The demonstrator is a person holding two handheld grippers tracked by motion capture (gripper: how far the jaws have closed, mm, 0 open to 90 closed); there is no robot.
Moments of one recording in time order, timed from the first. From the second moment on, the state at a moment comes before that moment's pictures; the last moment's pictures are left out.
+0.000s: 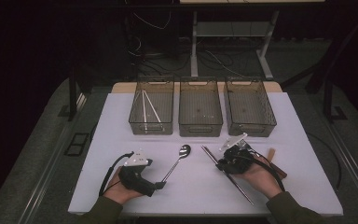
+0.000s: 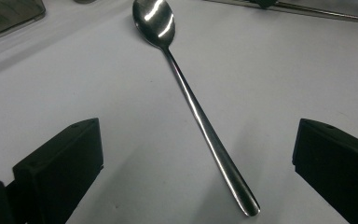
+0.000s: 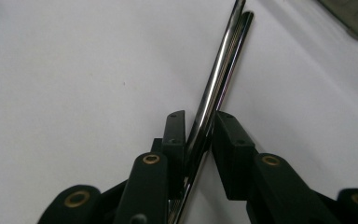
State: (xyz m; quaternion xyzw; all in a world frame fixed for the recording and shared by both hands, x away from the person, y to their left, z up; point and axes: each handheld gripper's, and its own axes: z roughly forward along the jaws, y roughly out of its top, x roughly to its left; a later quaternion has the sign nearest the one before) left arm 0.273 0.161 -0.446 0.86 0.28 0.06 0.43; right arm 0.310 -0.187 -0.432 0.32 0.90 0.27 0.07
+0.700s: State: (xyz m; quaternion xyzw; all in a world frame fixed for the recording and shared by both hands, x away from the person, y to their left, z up) left arm 0.273 0.161 -0.445 0.85 0.29 0.06 0.43; right arm 0.316 -0.188 -0.435 0.34 0.90 0.27 0.08
